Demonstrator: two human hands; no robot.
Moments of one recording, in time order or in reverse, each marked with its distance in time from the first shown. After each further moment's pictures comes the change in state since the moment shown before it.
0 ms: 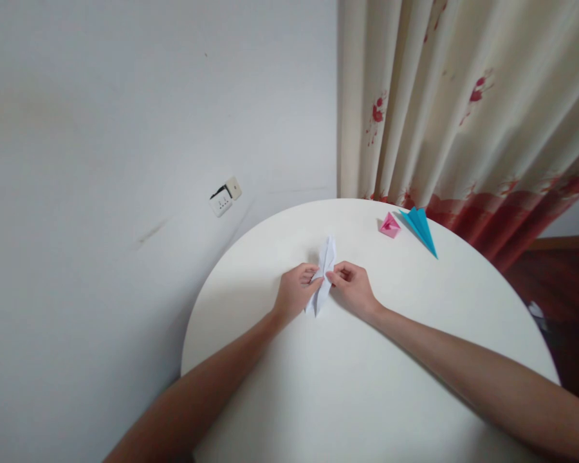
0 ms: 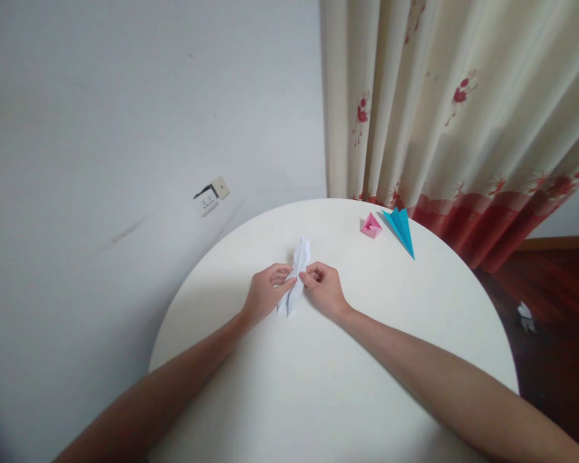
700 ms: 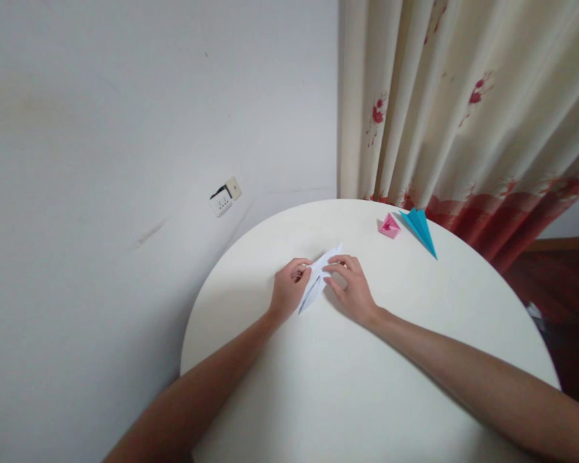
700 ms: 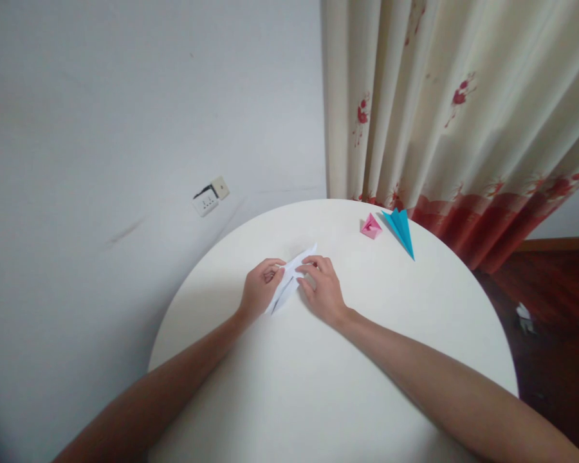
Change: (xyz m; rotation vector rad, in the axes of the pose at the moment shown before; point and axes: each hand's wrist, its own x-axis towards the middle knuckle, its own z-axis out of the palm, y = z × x) left_hand 0.004 0.009 -0.006 -0.013 0.089 -0.002; right_hand -0.006 -0.007 -0.012 -0.588 -0.065 -0.554
